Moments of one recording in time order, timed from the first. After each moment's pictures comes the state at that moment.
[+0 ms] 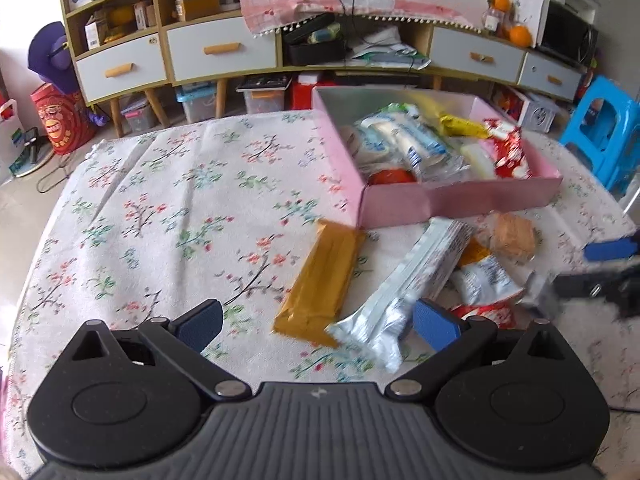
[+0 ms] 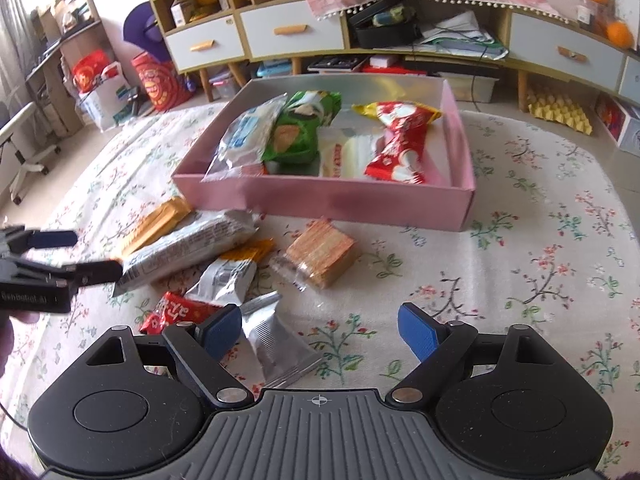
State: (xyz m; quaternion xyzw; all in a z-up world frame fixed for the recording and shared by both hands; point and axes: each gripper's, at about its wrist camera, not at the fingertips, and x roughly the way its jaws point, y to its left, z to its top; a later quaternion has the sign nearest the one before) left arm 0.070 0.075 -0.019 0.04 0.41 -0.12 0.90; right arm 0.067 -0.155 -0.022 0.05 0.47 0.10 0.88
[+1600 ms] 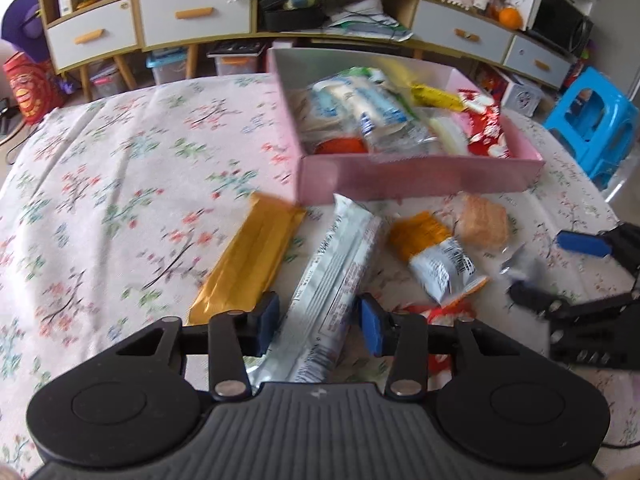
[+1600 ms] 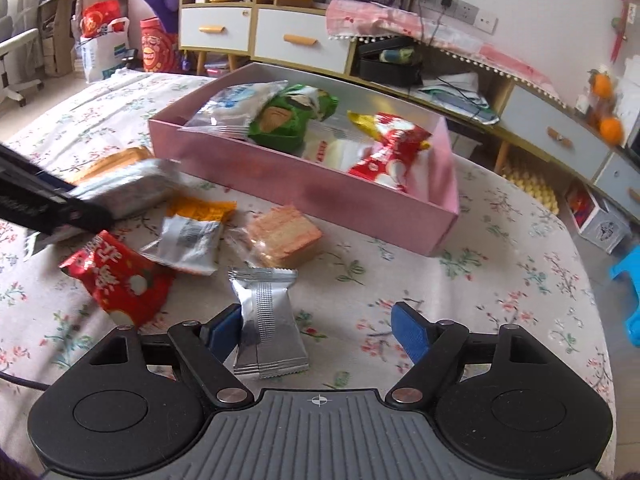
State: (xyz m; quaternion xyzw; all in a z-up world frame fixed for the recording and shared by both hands) left arm 0.078 0.053 -0.038 0.02 0.46 -0.14 0.88; right arm 0.054 -0.144 -0.049 -0.10 0.41 0.06 0.90
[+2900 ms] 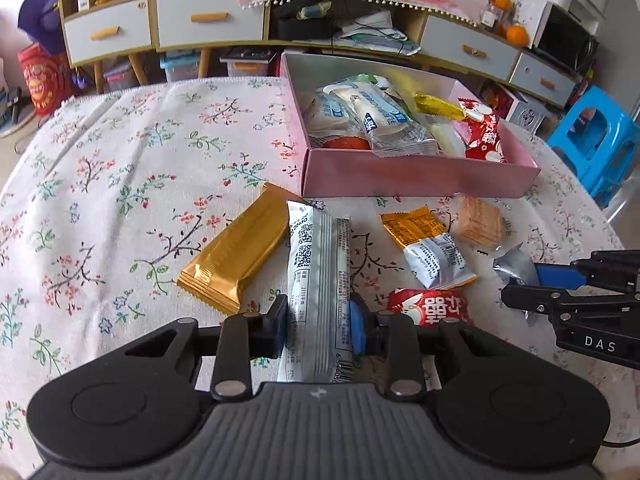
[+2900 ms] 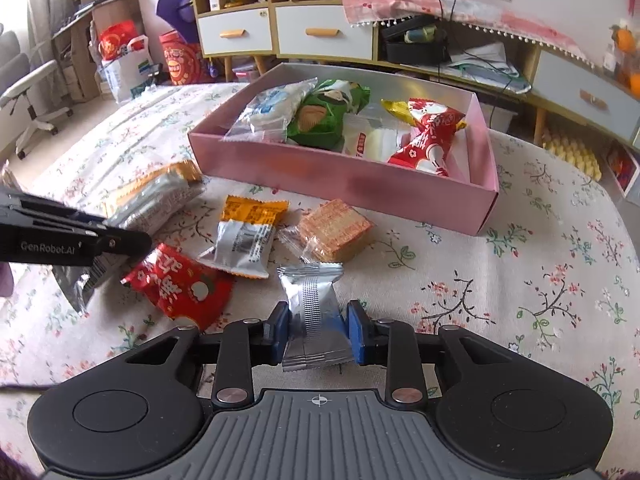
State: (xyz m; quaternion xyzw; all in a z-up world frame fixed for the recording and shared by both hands) left arm 0.063 0.055 -0.036 -0.01 0.45 -0.13 0.88; right arm 0.052 -0.143 -0.039 -0.02 0.44 0.12 0.89
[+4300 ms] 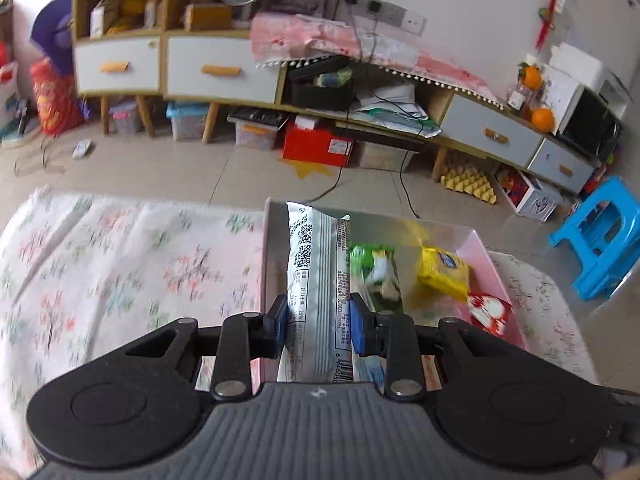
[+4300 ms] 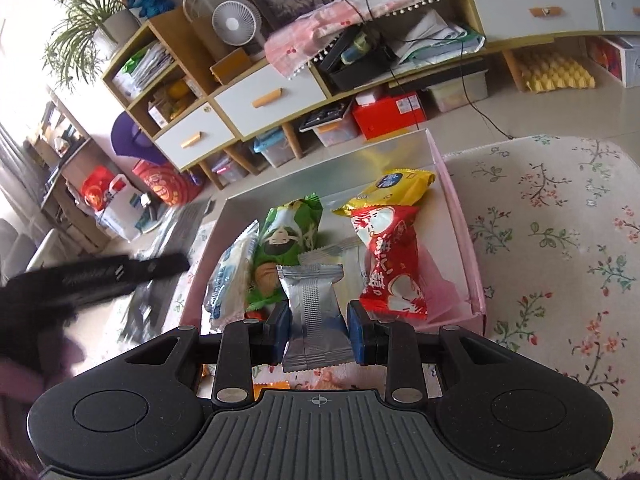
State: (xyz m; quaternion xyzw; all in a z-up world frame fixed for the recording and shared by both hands) left arm 0.183 0.015 0.015 -0.06 0.39 -0.10 0.92; right arm 0.150 -0.207 -0.014 0.22 0.41 0.10 0.88
